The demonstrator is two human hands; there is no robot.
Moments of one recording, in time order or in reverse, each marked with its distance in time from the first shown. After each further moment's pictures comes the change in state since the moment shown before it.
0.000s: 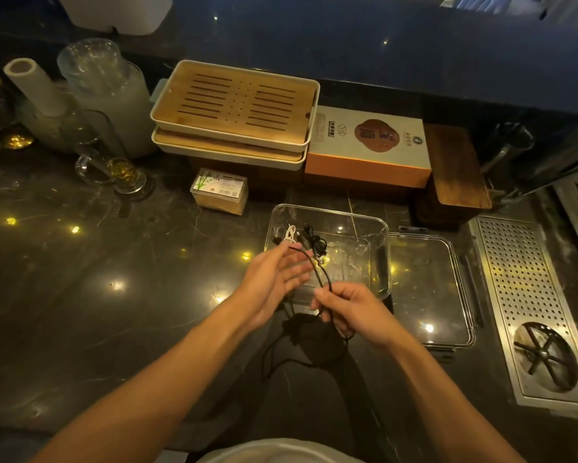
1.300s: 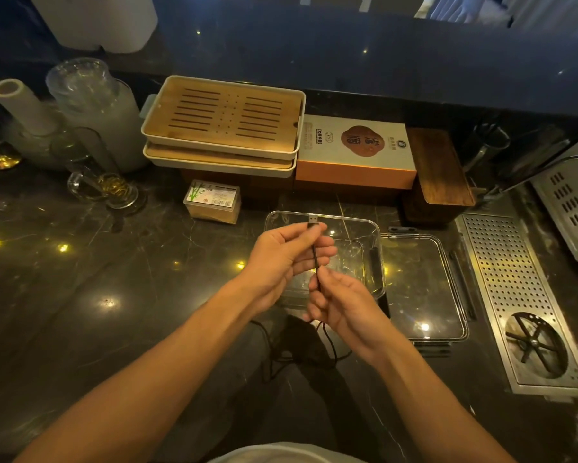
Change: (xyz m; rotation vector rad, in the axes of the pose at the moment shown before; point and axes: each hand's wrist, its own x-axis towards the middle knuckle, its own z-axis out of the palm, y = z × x) left_hand -0.018 0.044 0.043 0.192 -0.182 0.108; right_hand -0.013 -0.025 0.028 0.614 0.006 -0.108
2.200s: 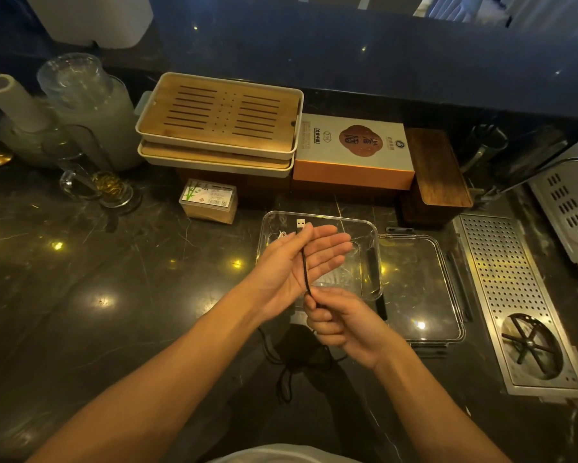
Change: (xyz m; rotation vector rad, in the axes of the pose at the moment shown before) left_hand 0.004 -0.008 0.008 -0.365 -0.167 -0.151; right_hand 0.003 0.005 -0.017 0.059 -0.151 0.245
